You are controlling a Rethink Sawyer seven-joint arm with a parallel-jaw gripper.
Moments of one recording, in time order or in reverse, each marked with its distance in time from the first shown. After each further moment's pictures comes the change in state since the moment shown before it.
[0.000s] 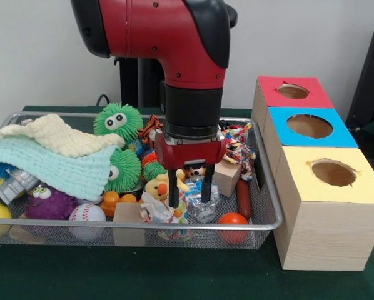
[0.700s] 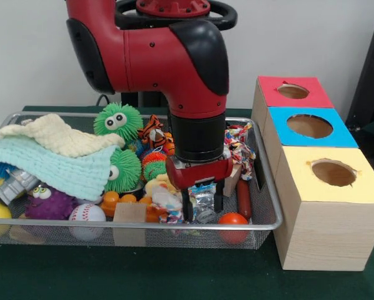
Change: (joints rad) arm -0.062 0.092 0.102 -0.029 0.000 0.082 0.000
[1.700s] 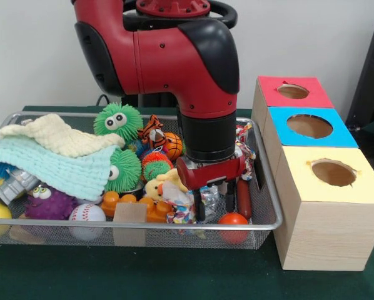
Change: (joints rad) arm 0.001 -0.005 0.030 0.002 -0.008 0.006 0.000
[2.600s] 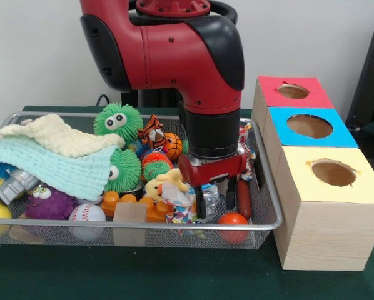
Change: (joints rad) arm 0.026 -0.016 -0.013 0.000 -0.048 0.002 0.000
